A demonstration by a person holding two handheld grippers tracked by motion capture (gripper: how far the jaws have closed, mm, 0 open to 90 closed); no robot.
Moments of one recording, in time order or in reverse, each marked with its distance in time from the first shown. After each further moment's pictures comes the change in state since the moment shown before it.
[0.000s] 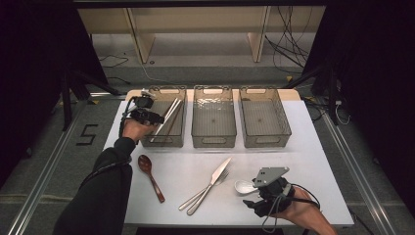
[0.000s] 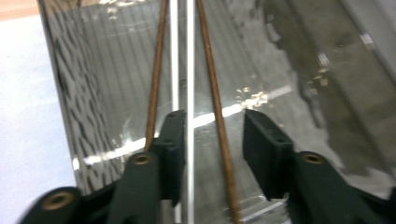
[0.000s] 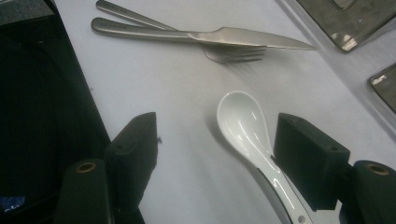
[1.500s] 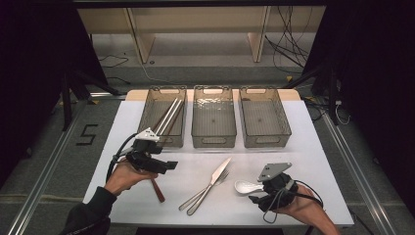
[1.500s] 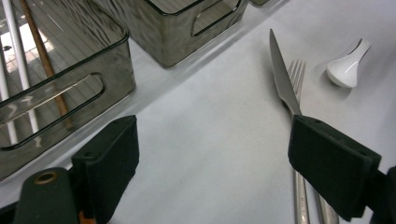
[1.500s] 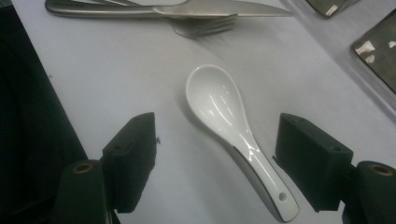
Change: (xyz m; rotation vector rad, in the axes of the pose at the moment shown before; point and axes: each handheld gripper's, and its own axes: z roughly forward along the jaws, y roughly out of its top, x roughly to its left) left arm -0.076 -0.113 -0.075 -0.095 -0.295 0.316; right arm -0.020 -0.013 0.009 0.055 -0.037 0.065
